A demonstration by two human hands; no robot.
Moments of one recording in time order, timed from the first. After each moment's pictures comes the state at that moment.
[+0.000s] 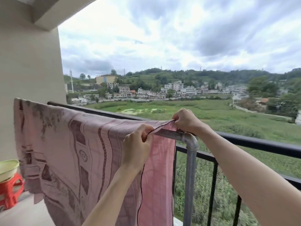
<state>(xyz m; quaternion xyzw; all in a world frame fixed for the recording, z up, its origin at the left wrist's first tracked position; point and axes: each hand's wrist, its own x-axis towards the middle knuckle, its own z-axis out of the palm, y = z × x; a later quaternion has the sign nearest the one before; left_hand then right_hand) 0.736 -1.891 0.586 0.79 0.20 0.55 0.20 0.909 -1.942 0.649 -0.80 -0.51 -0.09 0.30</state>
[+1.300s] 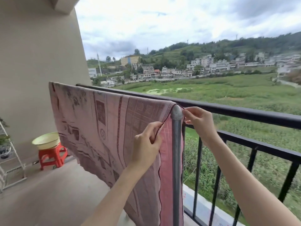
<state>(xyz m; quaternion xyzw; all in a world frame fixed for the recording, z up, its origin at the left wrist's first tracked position) 0.787 -1.972 0.524 0.81 0.24 0.51 0.17 0.965 -2.013 0.549 -0.59 -0.45 0.08 0.67</state>
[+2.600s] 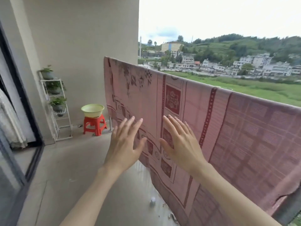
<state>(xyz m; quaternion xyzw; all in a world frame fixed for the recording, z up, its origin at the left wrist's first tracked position) 0.533 -1.793 0.459 0.81 0.47 0.36 -0.01 0.719 -1.845 0.480 -0.60 -0.73 -0.17 0.27</state>
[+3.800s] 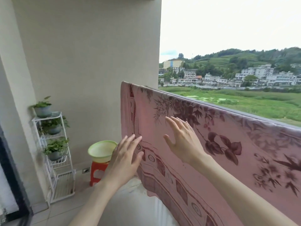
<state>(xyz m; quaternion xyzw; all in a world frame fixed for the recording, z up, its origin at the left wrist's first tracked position) 0.329 -1.069 0.482 0.81 0.47 0.35 0.06 0.529 -1.097 0.540 -0.61 -0.73 -0.14 0.28</state>
